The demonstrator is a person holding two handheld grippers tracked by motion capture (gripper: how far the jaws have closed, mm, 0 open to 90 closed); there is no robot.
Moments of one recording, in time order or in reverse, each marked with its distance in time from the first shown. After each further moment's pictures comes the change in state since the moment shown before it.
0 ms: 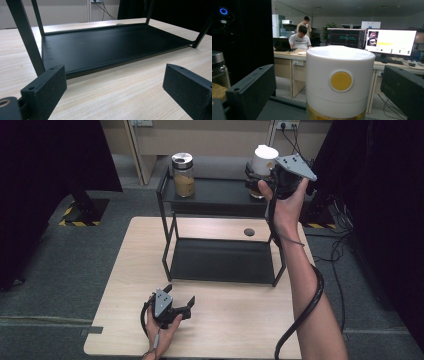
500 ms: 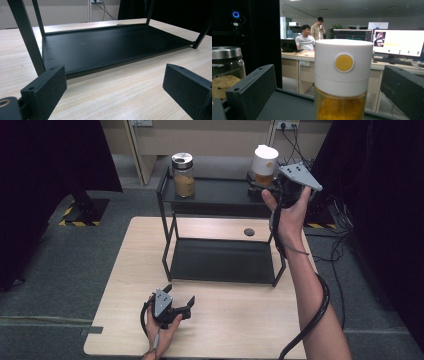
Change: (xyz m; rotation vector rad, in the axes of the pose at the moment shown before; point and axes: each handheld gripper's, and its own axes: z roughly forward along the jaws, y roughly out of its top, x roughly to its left) left arm -0.001 -0.001 0.000 -0.003 0.004 0.000; right arm -0.007 -0.011 -0.019 -0.014 0.045 0.013
